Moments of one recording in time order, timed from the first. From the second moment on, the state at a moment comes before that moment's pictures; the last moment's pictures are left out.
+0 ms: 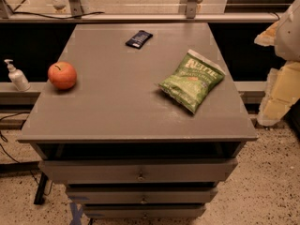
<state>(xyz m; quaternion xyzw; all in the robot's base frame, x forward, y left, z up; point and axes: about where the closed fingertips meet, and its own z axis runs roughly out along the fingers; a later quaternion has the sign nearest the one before) 0.438 -0.217 0.976 -0.60 0.78 -0.03 0.16</state>
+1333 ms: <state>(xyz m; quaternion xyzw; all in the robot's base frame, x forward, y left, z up) 0.535 -0.121 0.967 -0.62 0.72 0.11 0.31</state>
